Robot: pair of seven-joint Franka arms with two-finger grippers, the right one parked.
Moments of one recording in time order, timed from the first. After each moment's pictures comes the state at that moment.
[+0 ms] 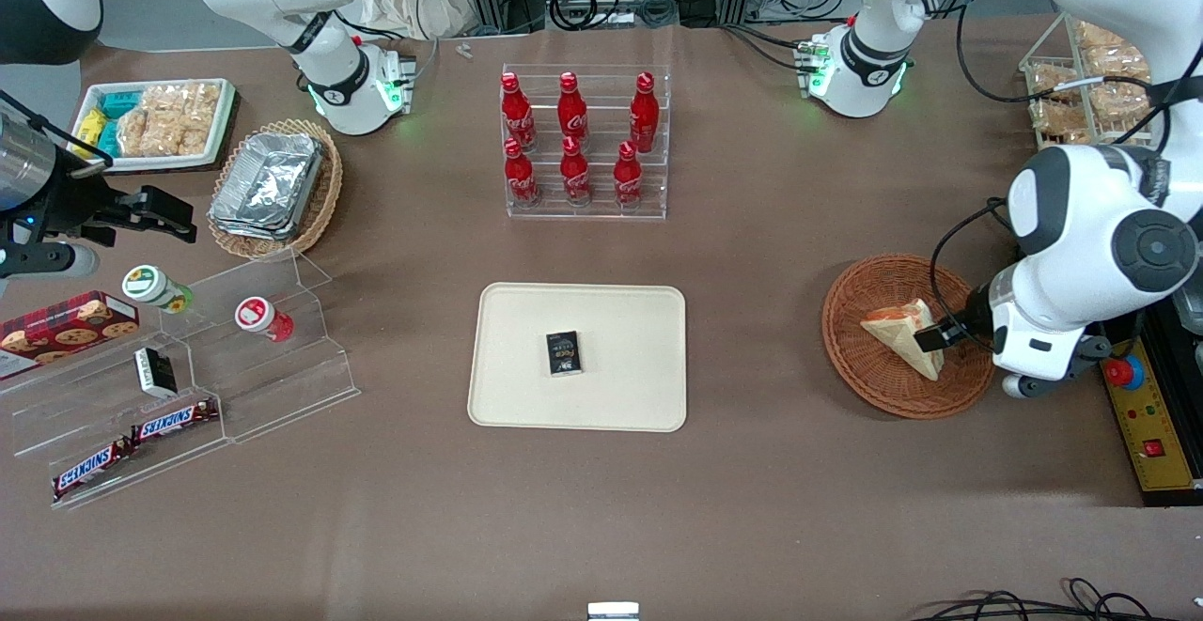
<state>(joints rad) 0.03 0.26 -0.10 -1.88 0.04 2.09 -0.60</state>
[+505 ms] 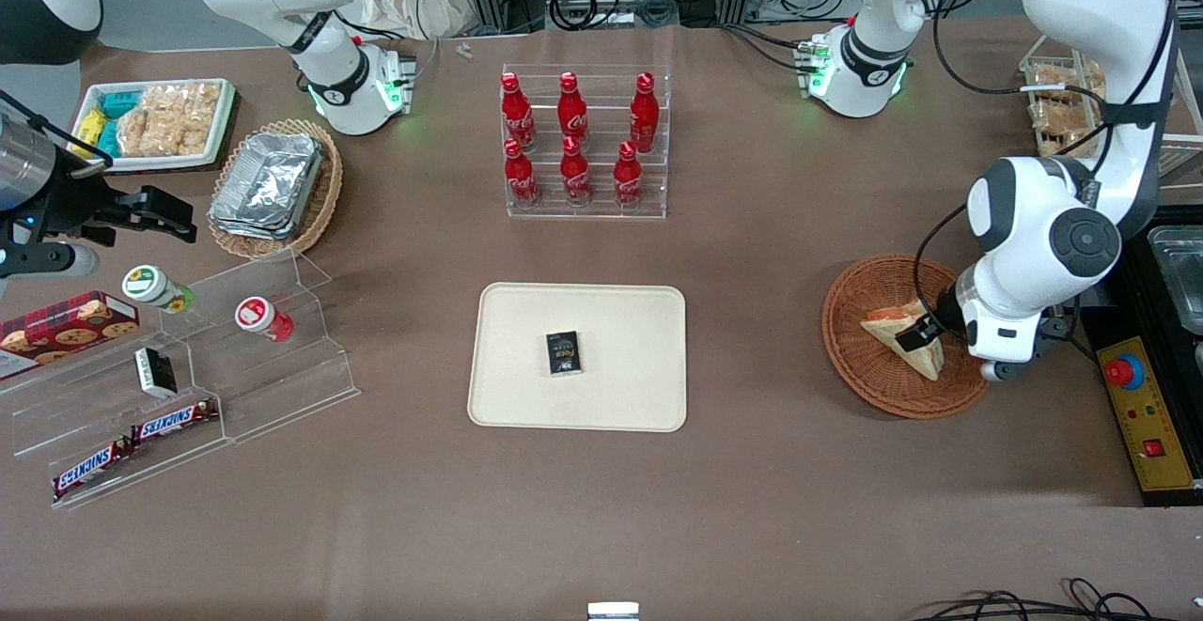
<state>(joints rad) 0.05 0.26 -0.09 -2.10 0.04 2.33 -0.69</state>
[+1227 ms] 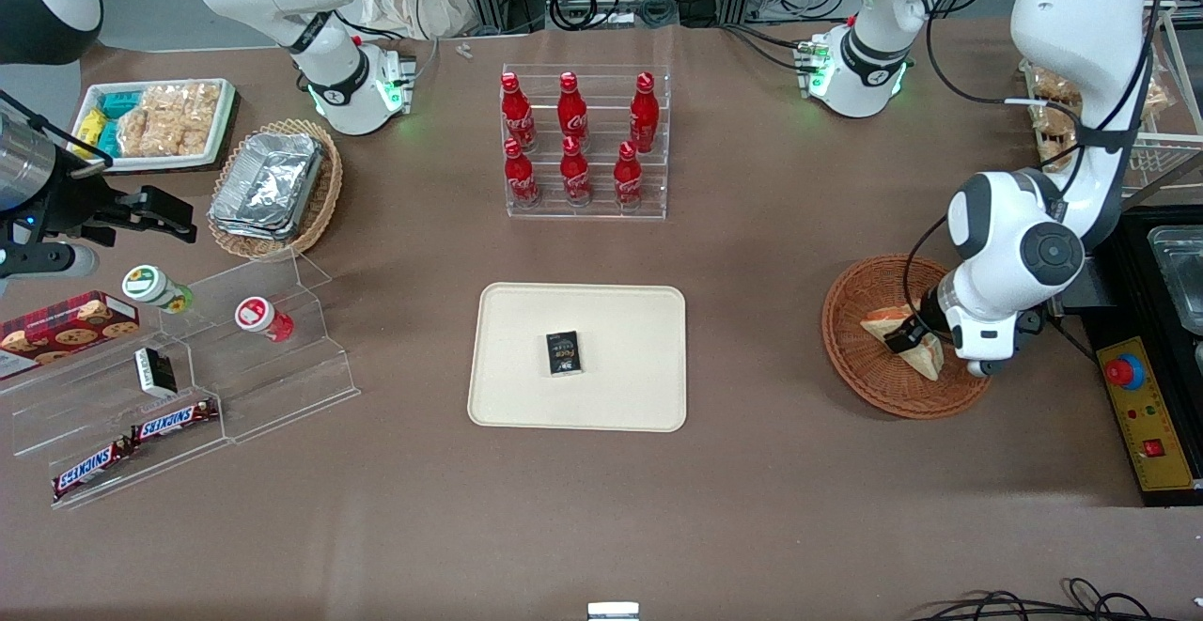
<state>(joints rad) 0.06 0.34 -0.09 -2.14 0.04 2.45 -0.84</state>
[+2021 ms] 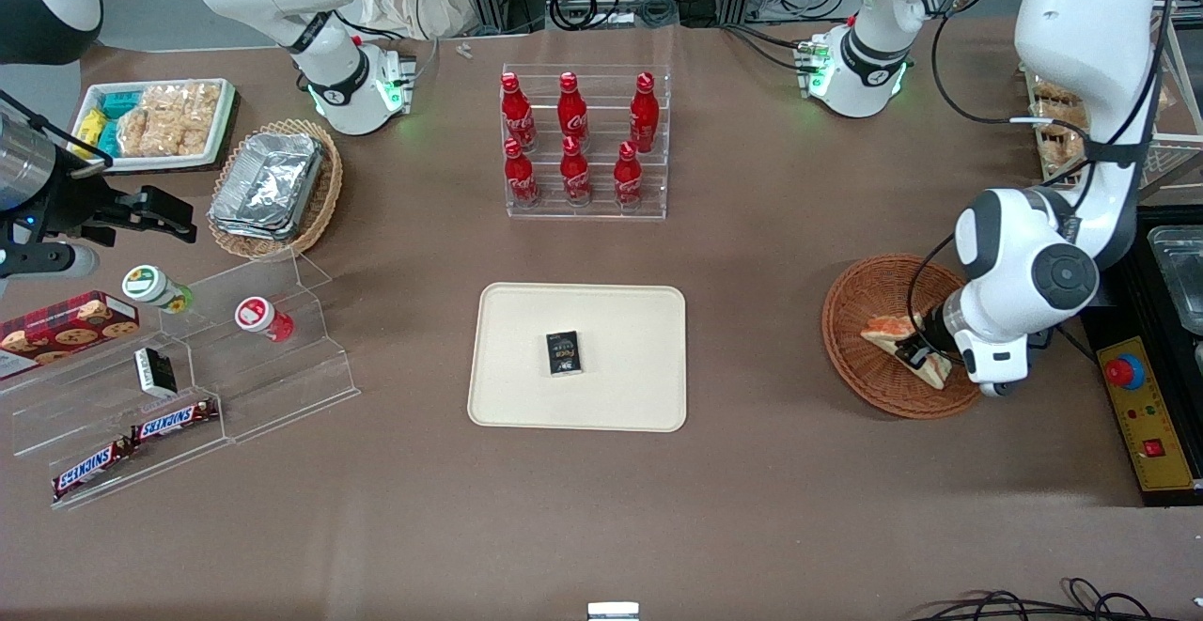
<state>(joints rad) 0.05 0.37 -0.11 -1.96 0.04 2.24 -0.90</state>
